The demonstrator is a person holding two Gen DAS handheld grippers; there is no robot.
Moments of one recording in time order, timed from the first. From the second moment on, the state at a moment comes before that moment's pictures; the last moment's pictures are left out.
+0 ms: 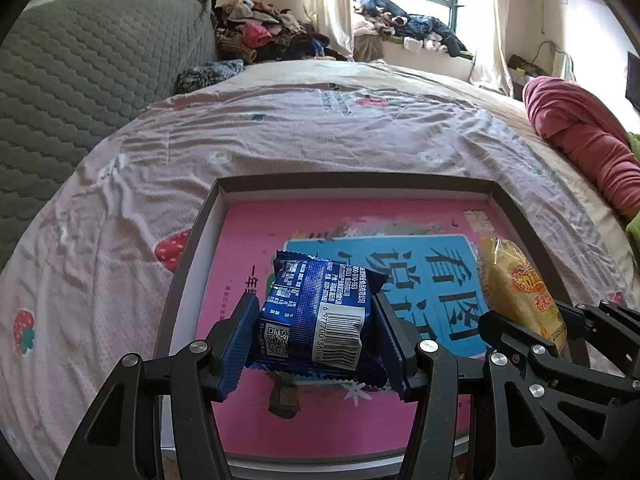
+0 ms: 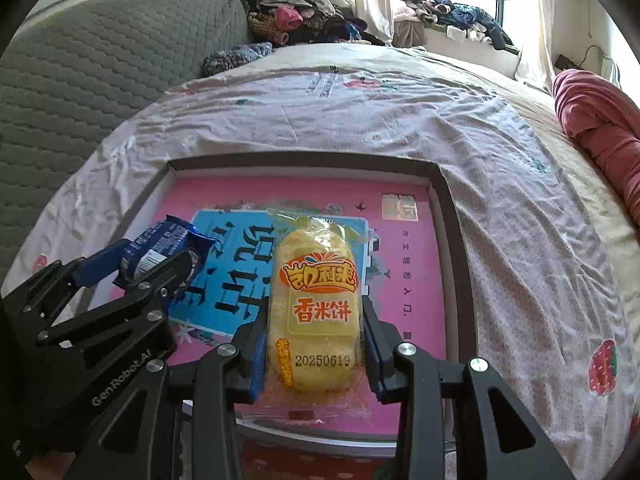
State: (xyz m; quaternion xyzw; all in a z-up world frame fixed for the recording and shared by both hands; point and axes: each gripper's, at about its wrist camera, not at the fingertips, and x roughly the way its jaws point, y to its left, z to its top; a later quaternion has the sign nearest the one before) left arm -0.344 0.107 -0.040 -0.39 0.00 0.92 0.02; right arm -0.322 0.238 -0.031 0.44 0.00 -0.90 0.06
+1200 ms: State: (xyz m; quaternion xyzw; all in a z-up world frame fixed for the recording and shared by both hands) left arm -0.353 0.105 -0.059 -0.41 0.01 0.91 0.02; right arm -0.332 0.232 -0.055 0.47 0.01 -0.88 0.06
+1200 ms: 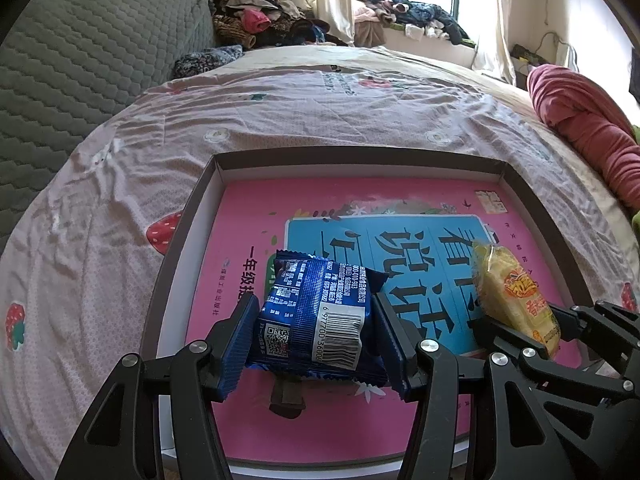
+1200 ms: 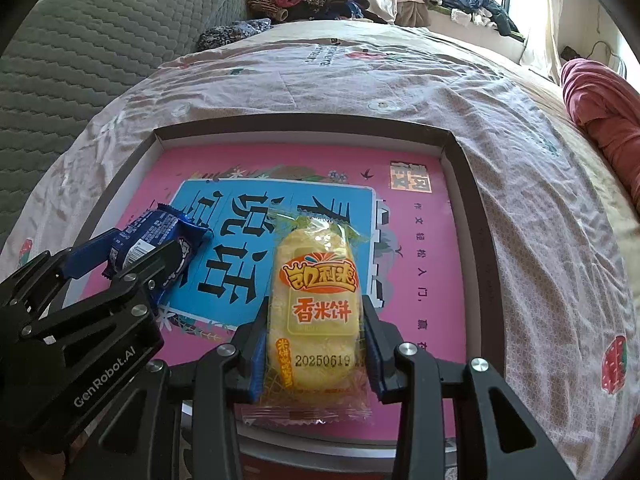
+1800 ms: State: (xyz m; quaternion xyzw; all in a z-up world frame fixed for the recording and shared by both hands) left arm -0.353 0.105 -0.059 -0.42 0.01 0.91 0.02; right arm -0.332 0.235 -0.055 0.47 0.00 -0.88 0.05
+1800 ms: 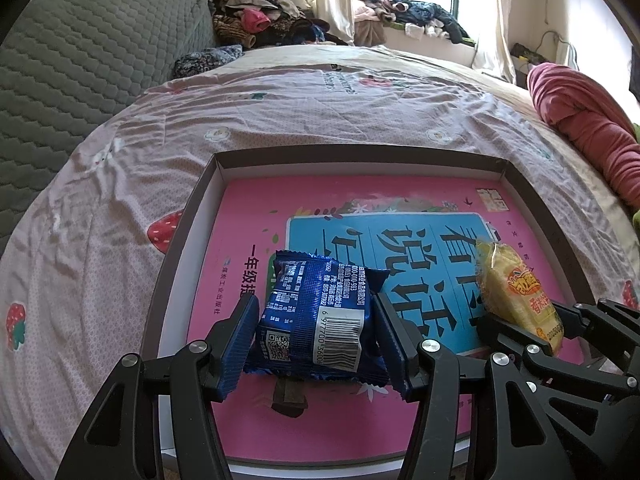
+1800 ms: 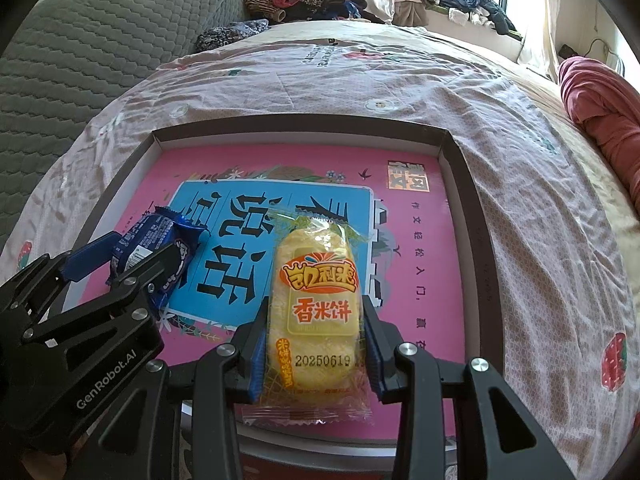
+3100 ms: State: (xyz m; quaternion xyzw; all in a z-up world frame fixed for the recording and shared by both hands) left arm -0.345 0.094 -0.051 -0.41 0.01 0.91 0.00; right arm -0.325 0.238 -0.041 0.45 0.00 -0.89 0.04
